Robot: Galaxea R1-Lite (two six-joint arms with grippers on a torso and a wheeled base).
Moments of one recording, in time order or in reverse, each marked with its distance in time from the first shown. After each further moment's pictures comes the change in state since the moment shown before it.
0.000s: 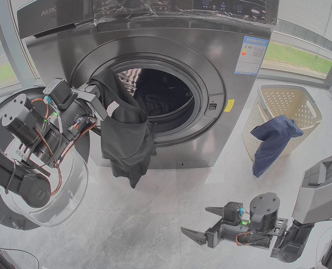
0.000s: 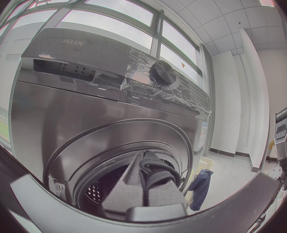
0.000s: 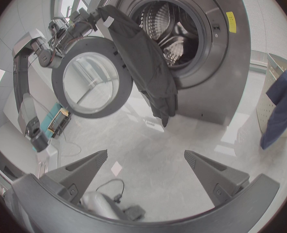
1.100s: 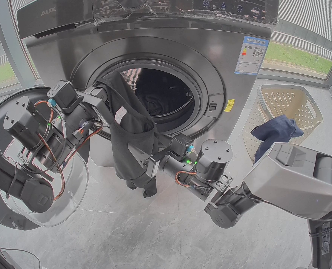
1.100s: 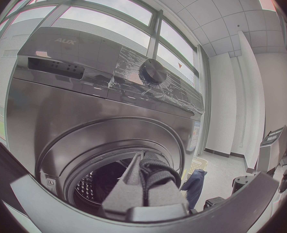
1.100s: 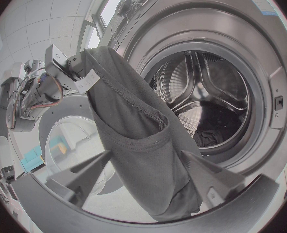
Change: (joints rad) left arm -0.045 -0.003 0.017 -0.003 -0.001 0.000; right arm -0.003 0.237 -0.905 0.074 0.006 -0.045
